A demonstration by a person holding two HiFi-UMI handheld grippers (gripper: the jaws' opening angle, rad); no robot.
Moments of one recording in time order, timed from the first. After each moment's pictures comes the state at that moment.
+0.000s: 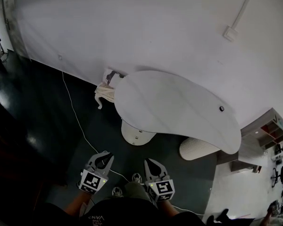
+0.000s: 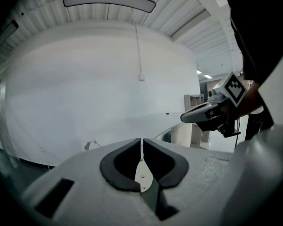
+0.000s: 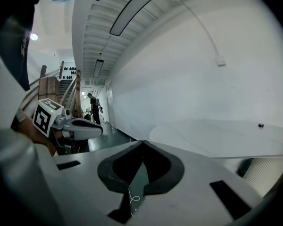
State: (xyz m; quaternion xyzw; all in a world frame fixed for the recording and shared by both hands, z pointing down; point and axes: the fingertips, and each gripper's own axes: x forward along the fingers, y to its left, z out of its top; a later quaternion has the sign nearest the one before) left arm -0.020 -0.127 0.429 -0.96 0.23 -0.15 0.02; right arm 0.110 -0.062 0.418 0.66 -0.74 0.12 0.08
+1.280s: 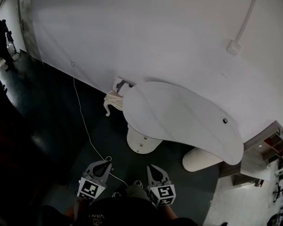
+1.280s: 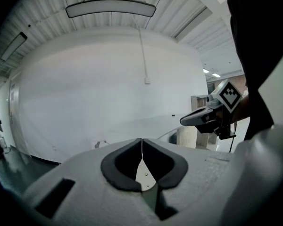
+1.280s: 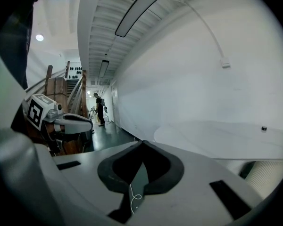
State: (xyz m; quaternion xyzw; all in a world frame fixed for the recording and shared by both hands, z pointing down) left arm -0.057 -0.086 0.397 -0.95 0.29 -0.15 0.01; right arm 0.104 -0.040 0.405 0.63 -0.76 0.11 0.08
